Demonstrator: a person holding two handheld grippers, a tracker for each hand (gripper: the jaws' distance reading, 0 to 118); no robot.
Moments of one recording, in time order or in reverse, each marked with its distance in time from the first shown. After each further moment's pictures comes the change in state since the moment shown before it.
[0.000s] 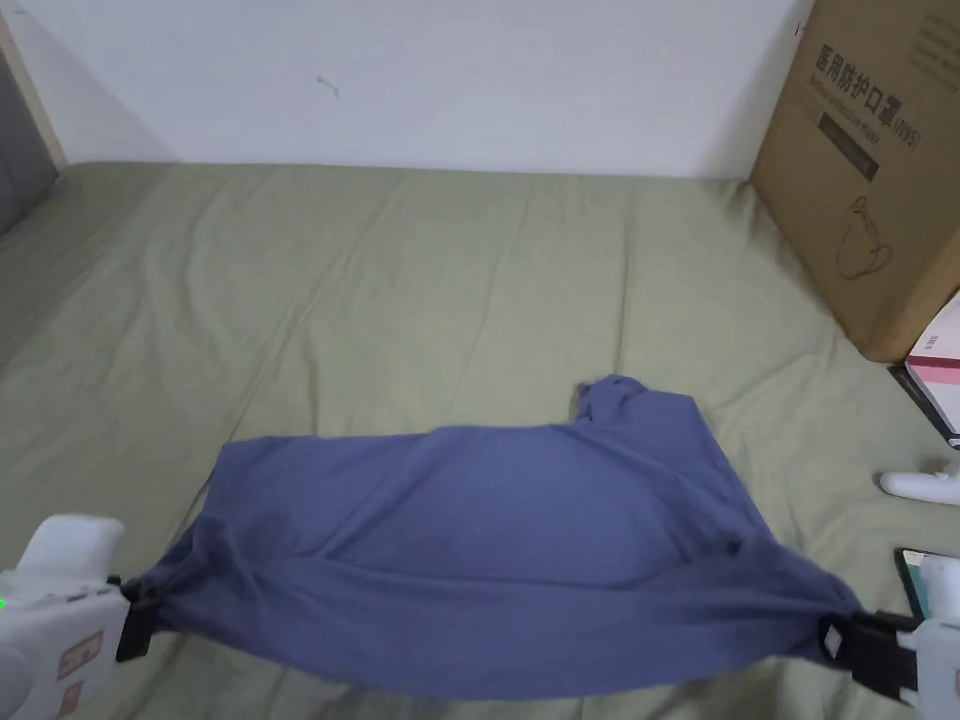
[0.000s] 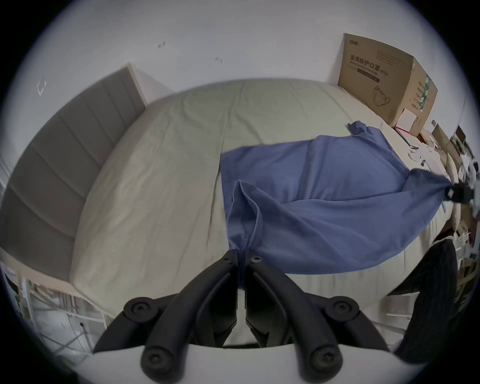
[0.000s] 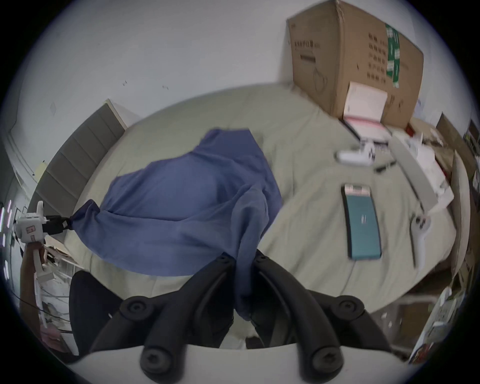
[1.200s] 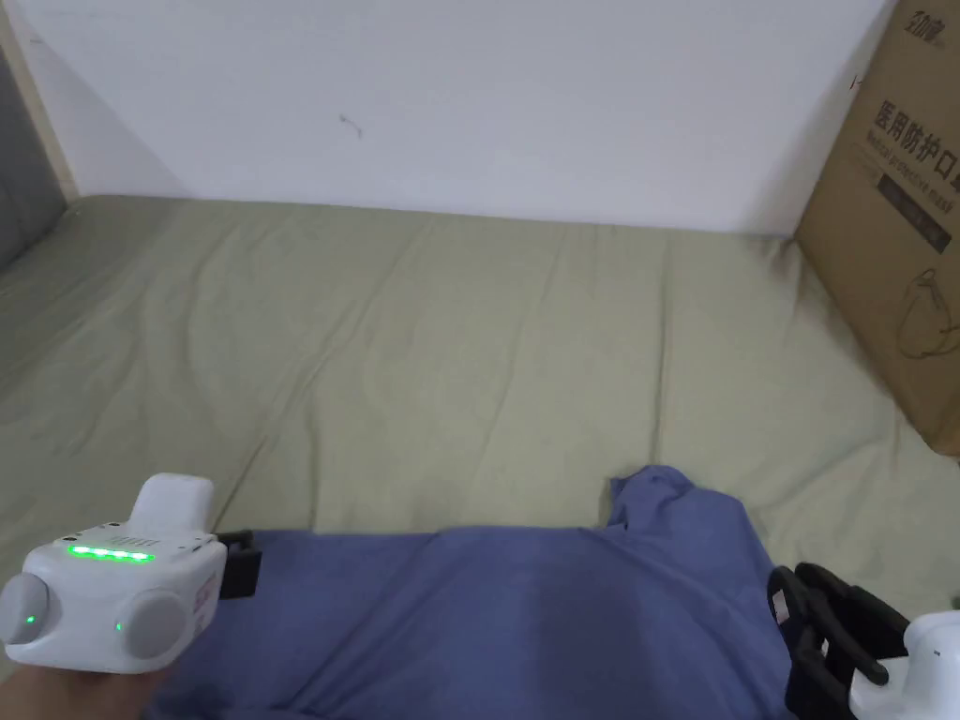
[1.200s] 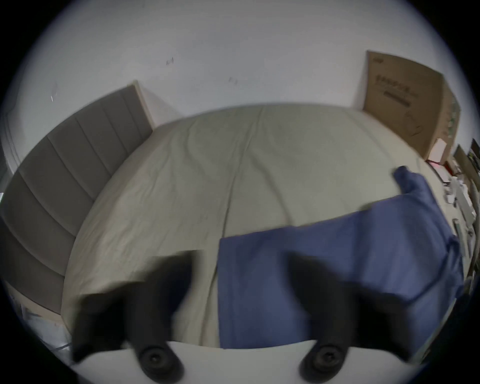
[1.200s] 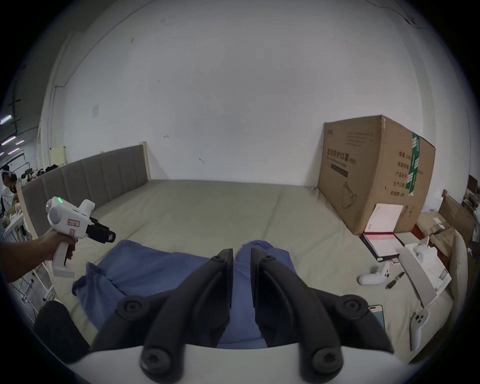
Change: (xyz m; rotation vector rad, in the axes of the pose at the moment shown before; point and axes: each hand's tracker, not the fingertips) left arm 0.005 0.129 -0.168 0.135 0.144 0.031; right arm -0.109 0.070 -0.021 0.601 -0.011 0.263
